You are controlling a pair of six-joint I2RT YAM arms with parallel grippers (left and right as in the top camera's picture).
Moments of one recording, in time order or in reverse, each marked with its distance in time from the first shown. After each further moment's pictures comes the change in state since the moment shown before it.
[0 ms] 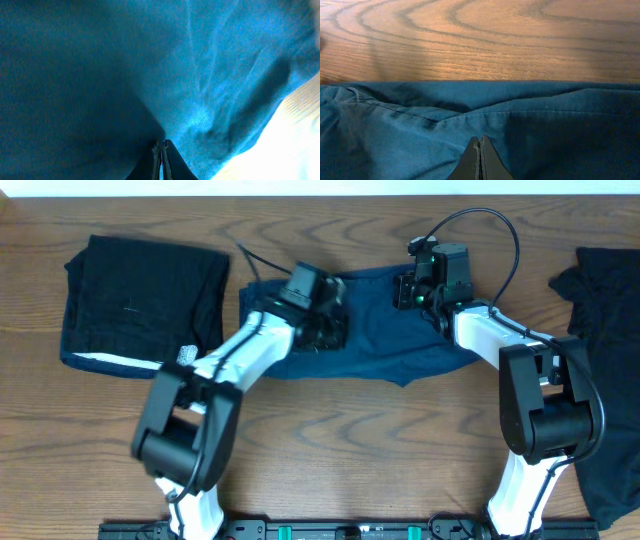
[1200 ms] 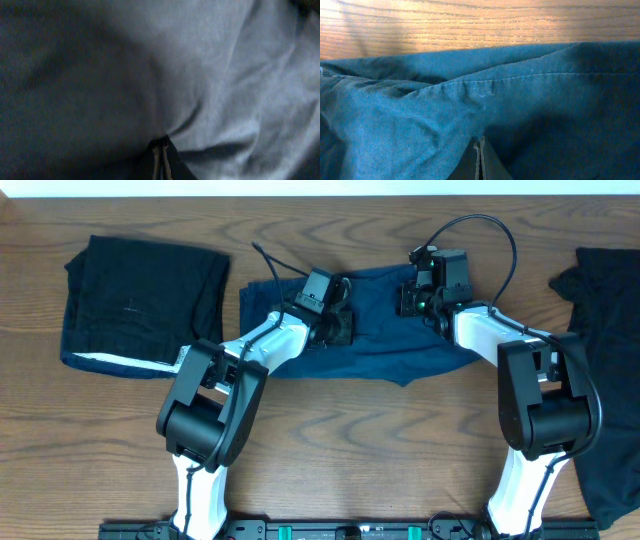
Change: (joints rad) left arm -0.013 0.124 0.031 0.192 -0.148 -0.013; right arm -0.008 0.023 0.000 -0.075 0.019 -0.011
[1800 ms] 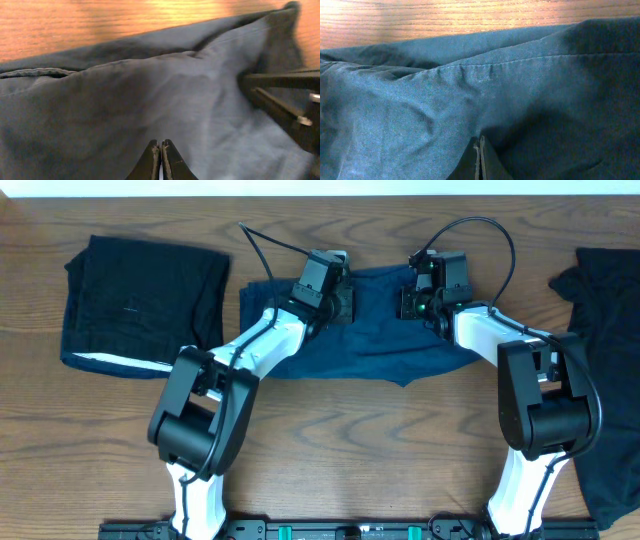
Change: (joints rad) left arm 0.004 -0.043 0.024 0.122 -0.135 0.000; right arm 0.000 0.000 0.000 -0.040 0.000 0.000
